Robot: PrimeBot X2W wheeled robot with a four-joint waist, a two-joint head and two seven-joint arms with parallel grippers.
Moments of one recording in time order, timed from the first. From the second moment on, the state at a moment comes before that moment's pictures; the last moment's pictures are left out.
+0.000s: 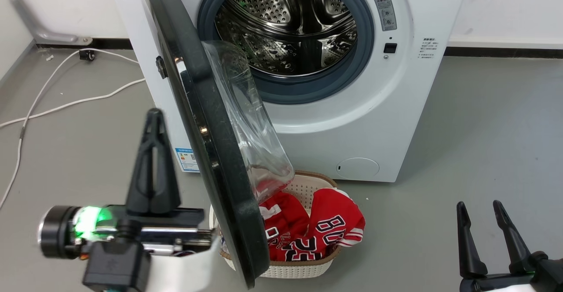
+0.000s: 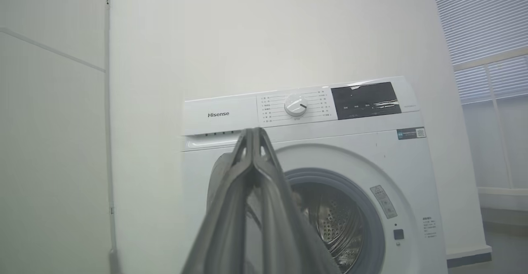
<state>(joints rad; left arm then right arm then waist) -0.03 0.06 -0.13 -0.41 0.06 0.10 -0.26 0.17 -0.05 -0.05 -0.06 0.15 0.13 -0.26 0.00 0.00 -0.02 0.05</state>
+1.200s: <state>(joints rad) -0.15 0.05 -0.74 -0.31 0.00 0.05 -0.26 0.16 -0.05 -0.03 -0.04 0.14 0.13 -0.26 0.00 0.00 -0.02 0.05</state>
